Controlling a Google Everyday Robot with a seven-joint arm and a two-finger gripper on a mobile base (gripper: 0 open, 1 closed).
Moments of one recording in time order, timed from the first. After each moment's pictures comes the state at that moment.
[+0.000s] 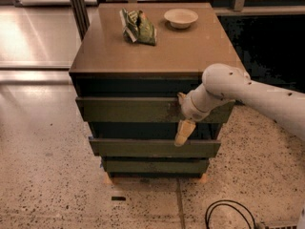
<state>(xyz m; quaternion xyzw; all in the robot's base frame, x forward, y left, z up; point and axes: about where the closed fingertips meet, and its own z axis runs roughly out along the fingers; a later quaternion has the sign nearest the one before) 0.617 -0.095 0.643 -0.67 0.70 0.10 0.23</state>
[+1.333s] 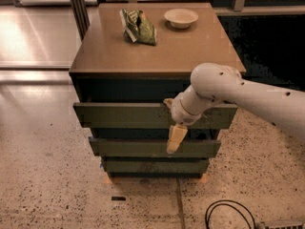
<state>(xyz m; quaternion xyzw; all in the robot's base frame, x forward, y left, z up) 0.580 -0.060 0.666 -0.70 0.67 0.10 0.22</state>
